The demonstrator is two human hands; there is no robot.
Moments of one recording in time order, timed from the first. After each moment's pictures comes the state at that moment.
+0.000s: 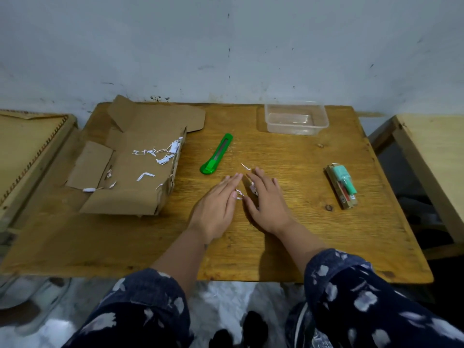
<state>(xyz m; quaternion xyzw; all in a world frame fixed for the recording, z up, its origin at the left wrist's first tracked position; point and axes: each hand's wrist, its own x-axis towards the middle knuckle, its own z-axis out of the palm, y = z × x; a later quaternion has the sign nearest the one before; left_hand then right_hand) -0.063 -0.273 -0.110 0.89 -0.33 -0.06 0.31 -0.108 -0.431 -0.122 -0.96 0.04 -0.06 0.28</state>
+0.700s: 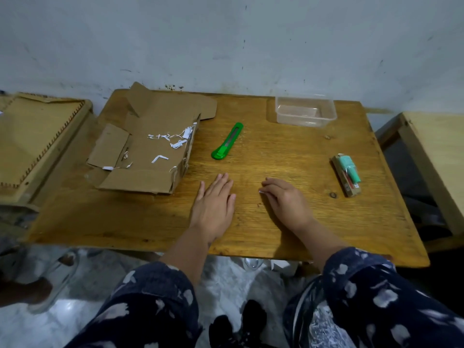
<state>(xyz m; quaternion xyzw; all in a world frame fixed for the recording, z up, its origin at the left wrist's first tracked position) -0.095 -0.243 -0.119 0.95 -0.25 -0.06 0.18 -0.145 -0.437 -0.116 -0.96 -0.03 -0.13 0.23</state>
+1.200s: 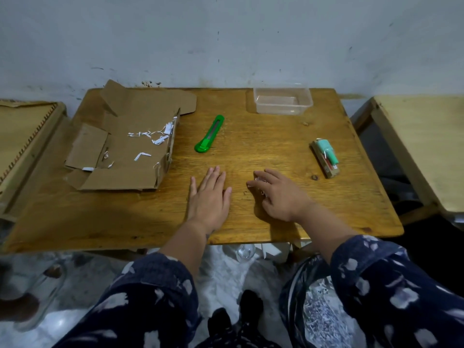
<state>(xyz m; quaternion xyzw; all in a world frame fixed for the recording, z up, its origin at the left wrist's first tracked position) -0.109 -0.259 -0.110 0.95 -0.25 -0.10 0.14 -0.169 -0.446 -0.077 -0.98 -0.02 0.16 0.12</state>
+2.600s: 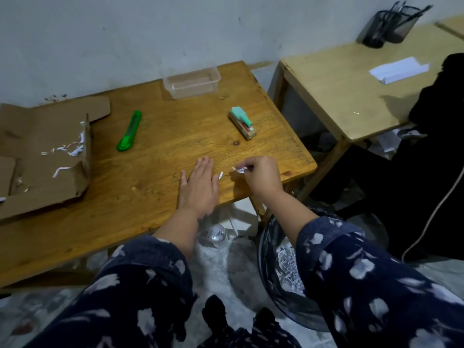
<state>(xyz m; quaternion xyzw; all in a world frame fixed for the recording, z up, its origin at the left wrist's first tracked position) -0.188 -0.352 -0.106 0.91 -0.36 -0.13 0.16 -0.273 -0.480 -0.079 -0.85 0.36 -0.12 0.37</state>
